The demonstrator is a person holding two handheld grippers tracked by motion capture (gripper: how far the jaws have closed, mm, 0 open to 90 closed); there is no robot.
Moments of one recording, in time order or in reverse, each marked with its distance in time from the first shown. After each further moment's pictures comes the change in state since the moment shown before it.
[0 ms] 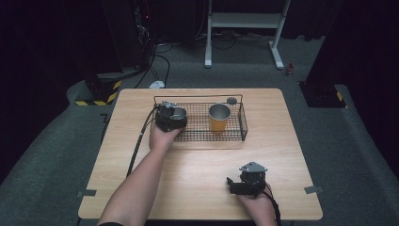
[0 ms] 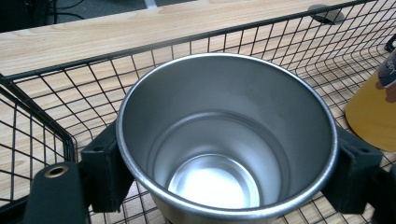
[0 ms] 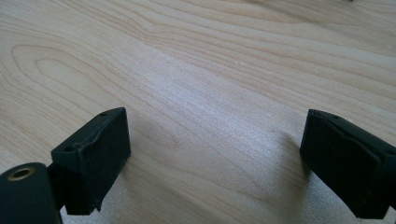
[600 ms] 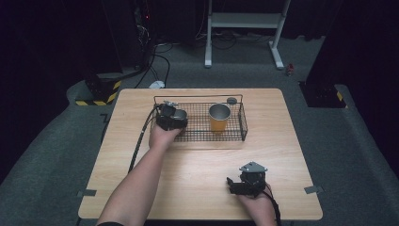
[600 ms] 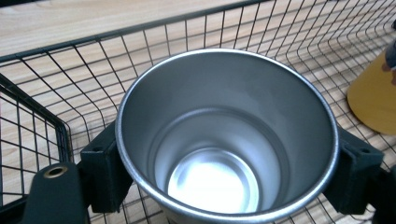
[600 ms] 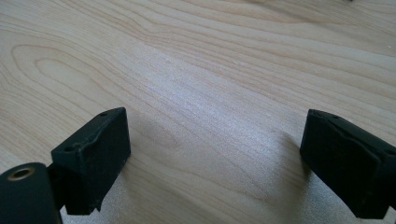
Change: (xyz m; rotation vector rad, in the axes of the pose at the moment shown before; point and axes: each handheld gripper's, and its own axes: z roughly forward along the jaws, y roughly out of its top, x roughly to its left) left arm -0.001 0.006 0.003 0.108 -0.009 0.005; right arm 0.000 0.000 0.000 0.001 0.000 0.002
